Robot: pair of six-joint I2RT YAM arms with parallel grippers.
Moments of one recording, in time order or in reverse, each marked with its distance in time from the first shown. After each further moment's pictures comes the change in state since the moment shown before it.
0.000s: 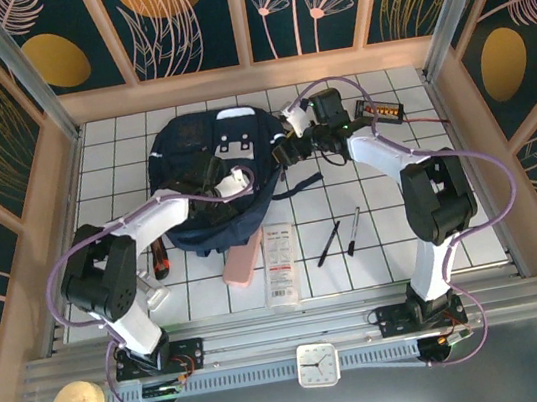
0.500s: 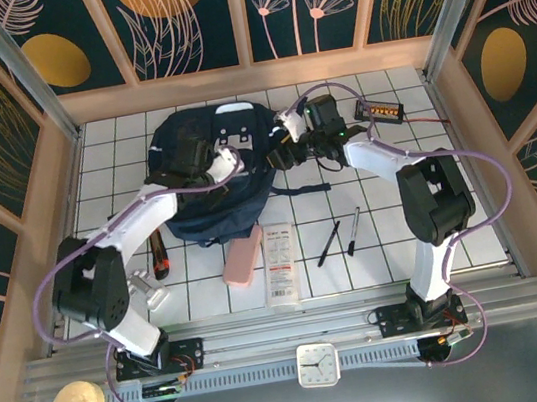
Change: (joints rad) left arm 0.053 -0.118 0.089 -0.041 0.062 -0.138; right arm 0.030 0.006 -0.047 0.084 -0.026 0.086
